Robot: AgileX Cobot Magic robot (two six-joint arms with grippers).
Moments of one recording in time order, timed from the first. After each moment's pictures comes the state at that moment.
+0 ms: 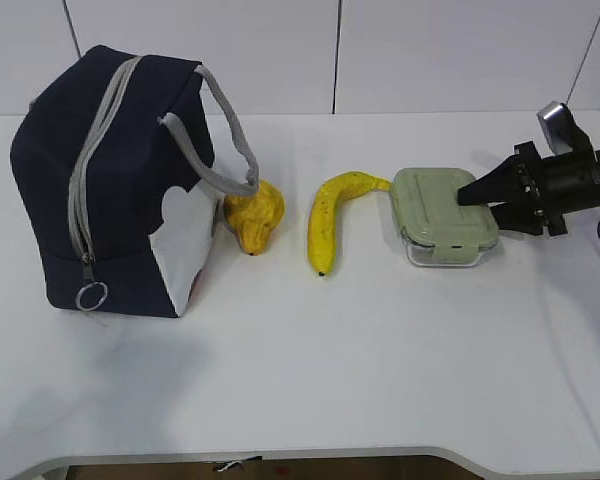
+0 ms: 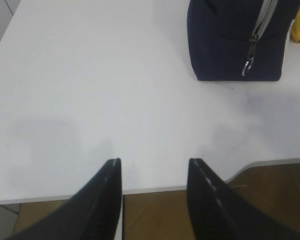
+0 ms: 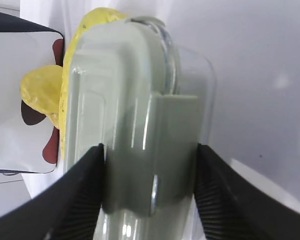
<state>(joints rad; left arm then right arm) -0.06 0.01 -0.51 0.04 1.12 -0.01 -0.29 2.31 -1.57 1.19 1.19 -0.91</state>
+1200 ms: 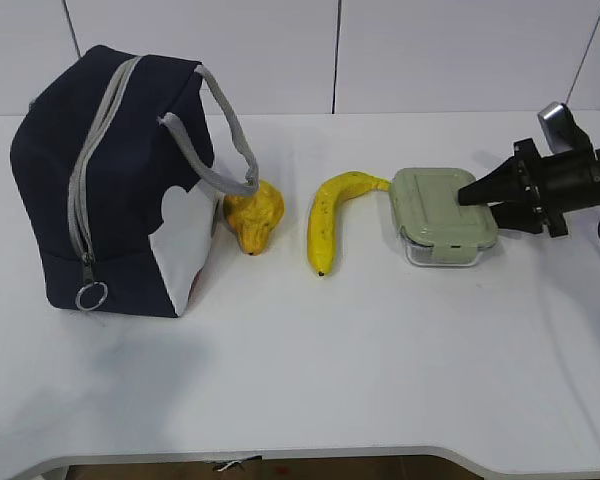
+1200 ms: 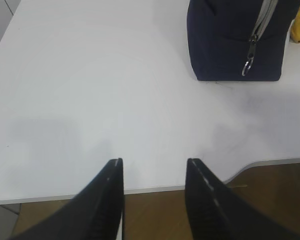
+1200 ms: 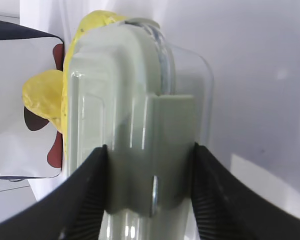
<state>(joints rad) -0.06 0.01 -0.51 0.04 1.12 -0.01 -0.29 2.31 -1.57 1.20 1.19 -0.86</state>
